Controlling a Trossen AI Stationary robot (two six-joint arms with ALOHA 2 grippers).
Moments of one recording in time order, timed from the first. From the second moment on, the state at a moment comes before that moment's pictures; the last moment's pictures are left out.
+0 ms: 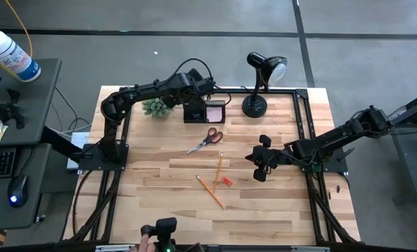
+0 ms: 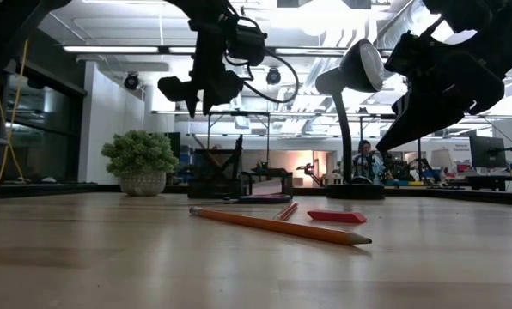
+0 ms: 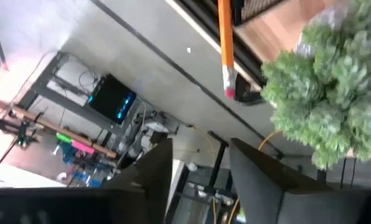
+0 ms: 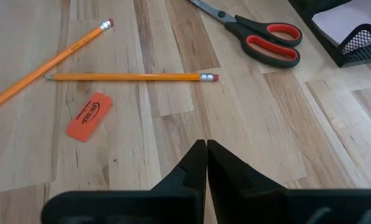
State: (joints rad) left arm 0.54 1.98 1.80 -1.30 -0.88 1.19; right arm 0.26 1.19 0.44 0.00 0.36 0.33
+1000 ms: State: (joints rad) left arm 0.21 1.98 2.25 -1.54 -0.15 0.33; right arm 0.26 1.19 0.44 -0.02 0.38 0.42
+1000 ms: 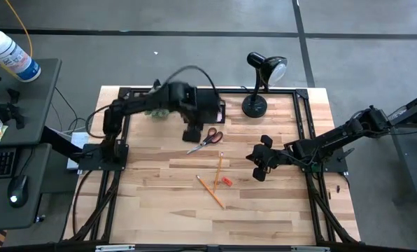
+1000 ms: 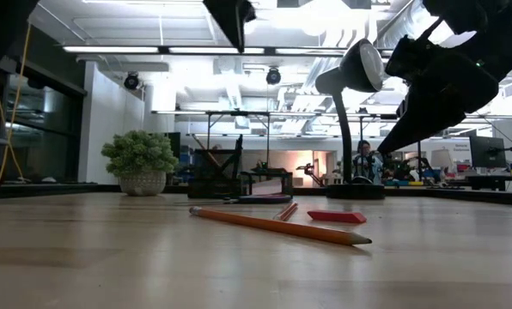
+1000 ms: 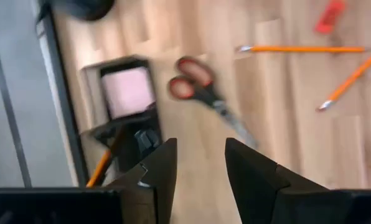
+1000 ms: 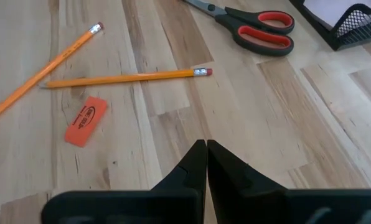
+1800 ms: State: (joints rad) left arm -0.13 1.94 1.73 -1.29 -0.24 -0.02; right arm 0.26 1.19 0.44 0.11 0.33 0.30
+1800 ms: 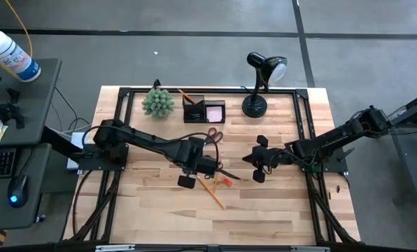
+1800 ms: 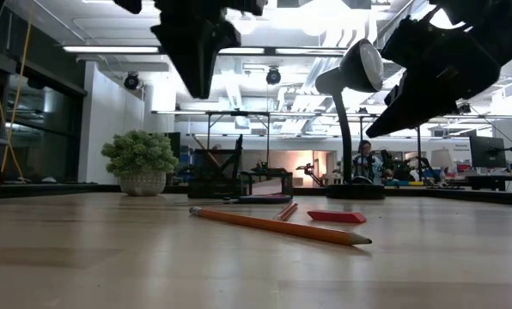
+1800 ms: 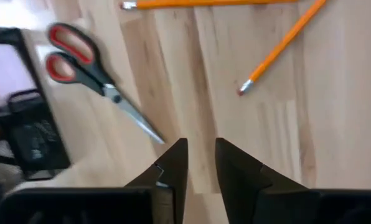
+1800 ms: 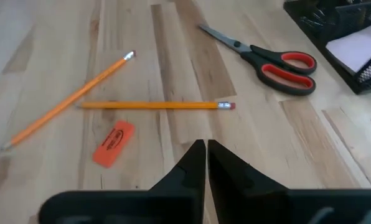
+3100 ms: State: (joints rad) left arm -0.12 1.17 1.07 -1.11 -0.37 -0.27; right arm 0.03 1.98 1.37 -0.58 0.16 1.35
